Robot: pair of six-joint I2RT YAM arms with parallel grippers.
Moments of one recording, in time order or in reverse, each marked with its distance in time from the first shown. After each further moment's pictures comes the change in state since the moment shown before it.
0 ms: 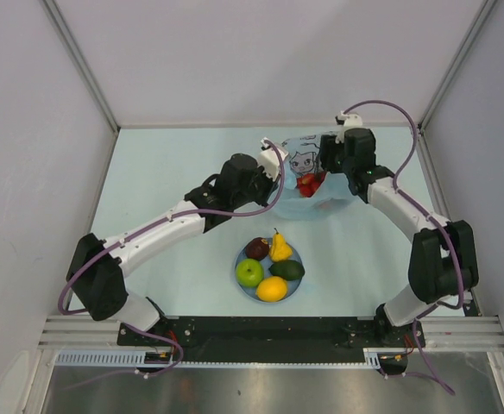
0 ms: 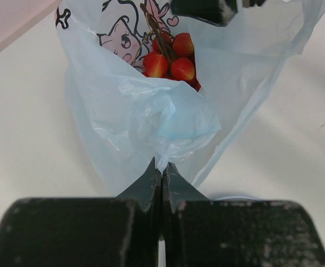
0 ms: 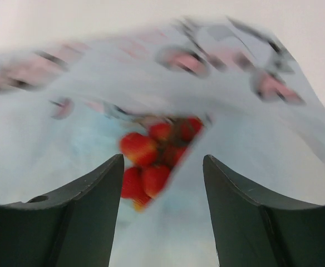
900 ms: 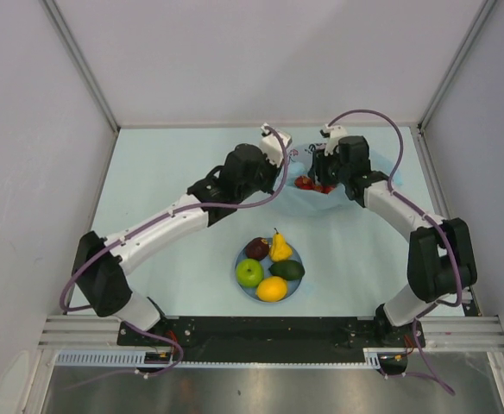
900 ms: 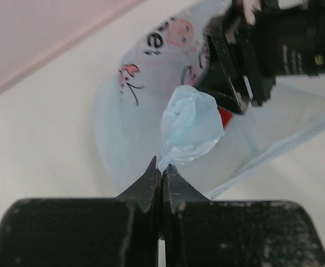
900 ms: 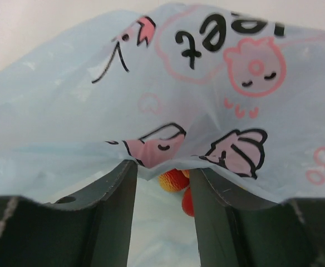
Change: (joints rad) left arm -0.019 0.027 0.097 -0.016 -0.077 -0.025; right arm 0.017 -0.022 -0.090 -0.022 -0.174 -0.103
